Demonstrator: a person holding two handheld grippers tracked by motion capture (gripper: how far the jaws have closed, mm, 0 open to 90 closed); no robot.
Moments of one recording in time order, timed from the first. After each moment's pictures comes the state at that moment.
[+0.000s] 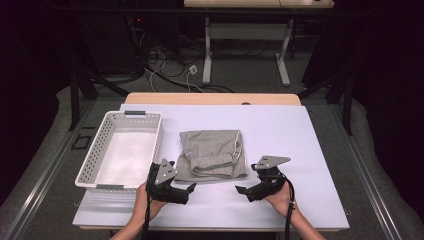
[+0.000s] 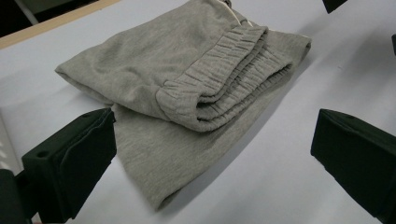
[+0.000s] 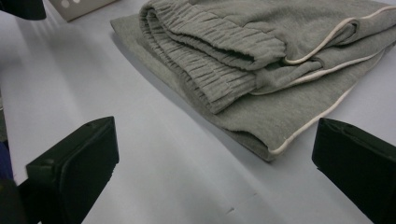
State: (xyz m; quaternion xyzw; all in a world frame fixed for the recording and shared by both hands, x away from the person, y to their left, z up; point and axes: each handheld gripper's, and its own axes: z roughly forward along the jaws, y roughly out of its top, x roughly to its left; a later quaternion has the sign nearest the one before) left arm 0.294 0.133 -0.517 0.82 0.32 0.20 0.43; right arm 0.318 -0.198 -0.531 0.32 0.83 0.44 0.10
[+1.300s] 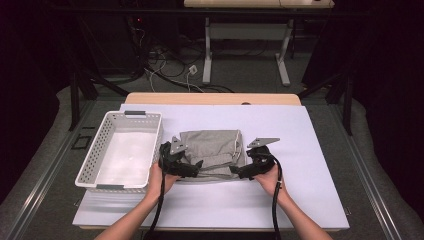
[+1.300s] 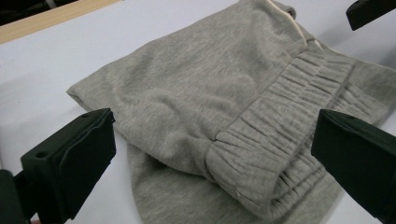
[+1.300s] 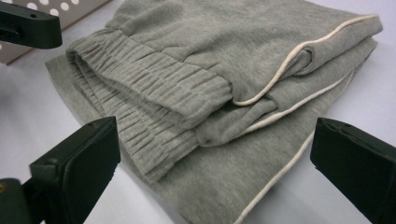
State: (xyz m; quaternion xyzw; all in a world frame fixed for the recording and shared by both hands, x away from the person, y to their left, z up) left arm 0.368 0.111 -0.521 0.81 0.38 0.19 0.40; right arm 0.378 -0.184 -0.536 0.39 0.81 0.42 0.09
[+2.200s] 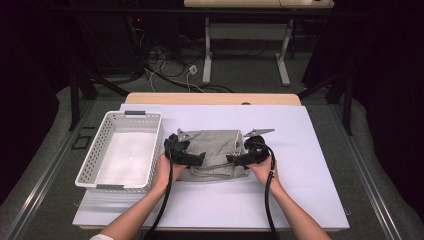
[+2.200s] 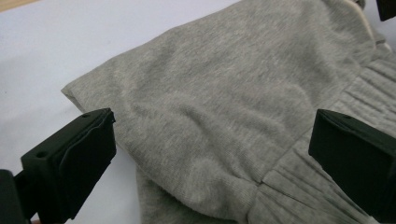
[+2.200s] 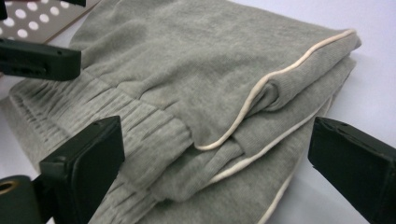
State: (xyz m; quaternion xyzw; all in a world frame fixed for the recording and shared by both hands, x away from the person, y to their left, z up) left arm 0.407 0.098 -0.536 0.81 0.42 0.18 0.36; right arm 0.414 -0.176 -0.541 0.43 0.80 0.42 0.08
